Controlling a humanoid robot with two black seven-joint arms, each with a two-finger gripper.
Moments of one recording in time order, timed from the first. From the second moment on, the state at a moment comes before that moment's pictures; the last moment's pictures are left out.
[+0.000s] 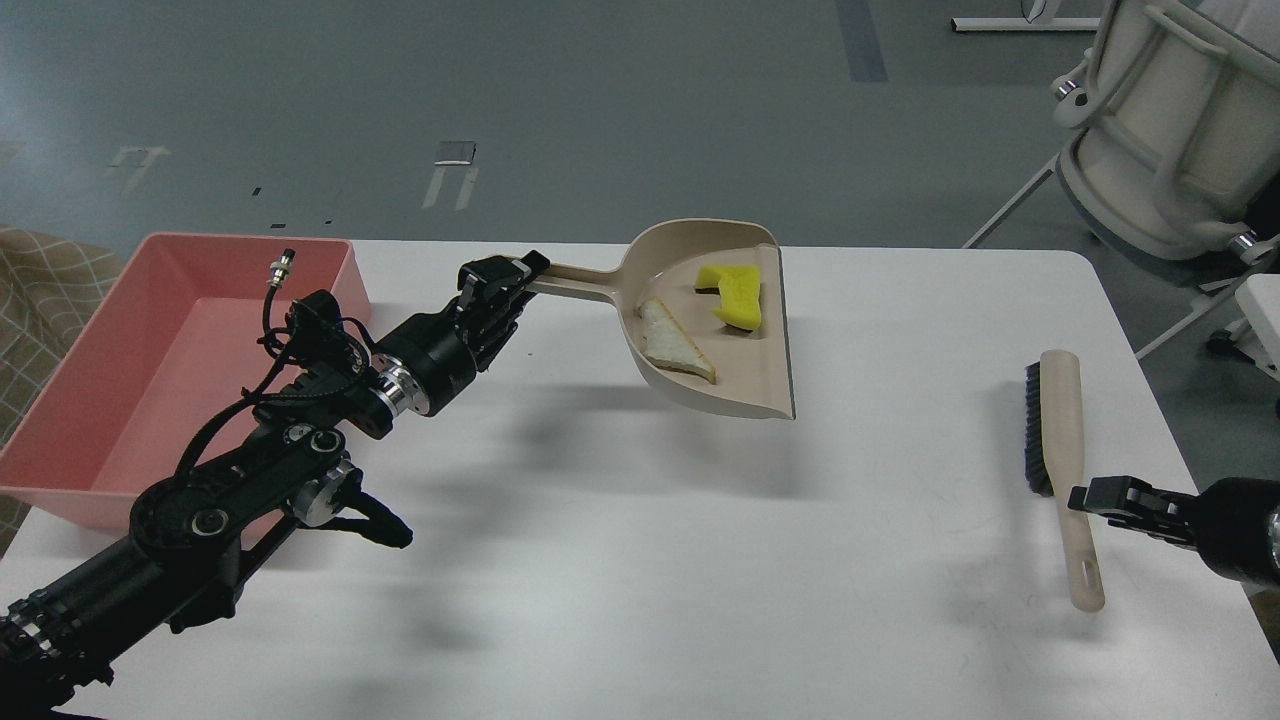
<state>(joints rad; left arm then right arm) -0.46 0.38 -0.79 -1.15 0.92 -0.06 -0.28 0.28 -1.06 0.79 1.53 -1.20 0.49 -0.18</state>
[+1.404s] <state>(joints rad) -0.45 0.51 -0.87 -1.17 0.81 -0.07 -0.29 0.55 -0.02 1.62 1.01 -1.06 0.49 -0.02</state>
